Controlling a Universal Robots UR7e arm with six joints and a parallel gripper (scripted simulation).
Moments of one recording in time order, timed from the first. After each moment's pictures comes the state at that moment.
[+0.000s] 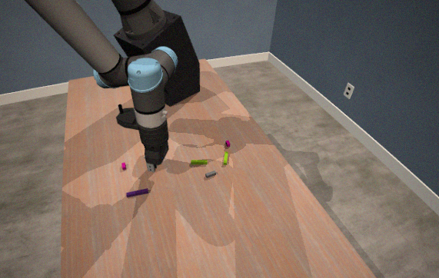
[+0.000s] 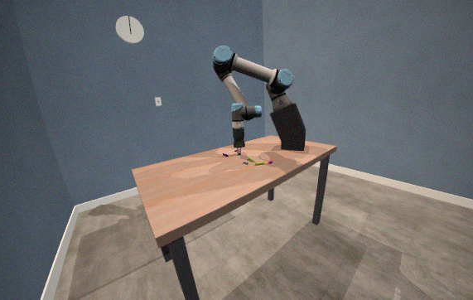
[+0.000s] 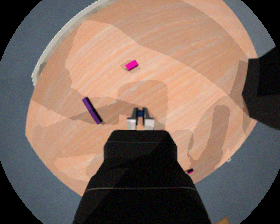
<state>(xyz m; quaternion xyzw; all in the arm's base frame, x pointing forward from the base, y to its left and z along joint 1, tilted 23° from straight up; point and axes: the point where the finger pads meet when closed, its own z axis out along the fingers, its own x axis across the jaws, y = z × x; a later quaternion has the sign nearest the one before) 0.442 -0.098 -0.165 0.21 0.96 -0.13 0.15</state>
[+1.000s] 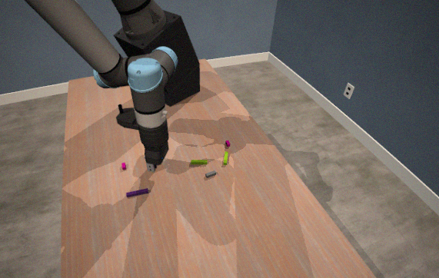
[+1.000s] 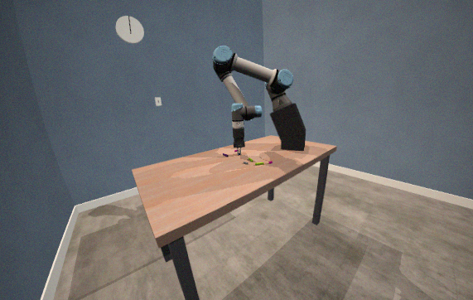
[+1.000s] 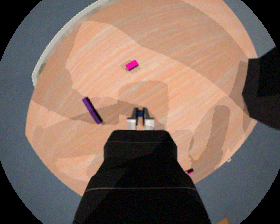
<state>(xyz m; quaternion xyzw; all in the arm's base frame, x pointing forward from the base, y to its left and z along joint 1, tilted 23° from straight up) 0.442 -0.098 -0.165 0.21 0.96 -0.13 0.15</state>
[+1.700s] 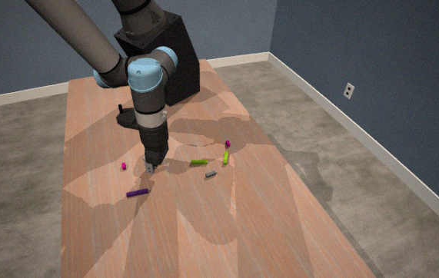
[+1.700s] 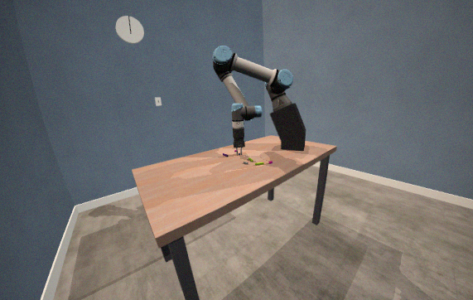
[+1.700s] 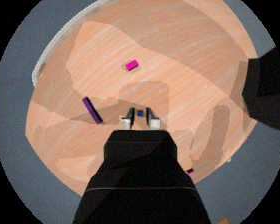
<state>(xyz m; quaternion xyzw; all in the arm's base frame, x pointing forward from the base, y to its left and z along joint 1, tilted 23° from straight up) 0.442 -0.098 -0.165 0.21 0.96 -0.13 0.15</state>
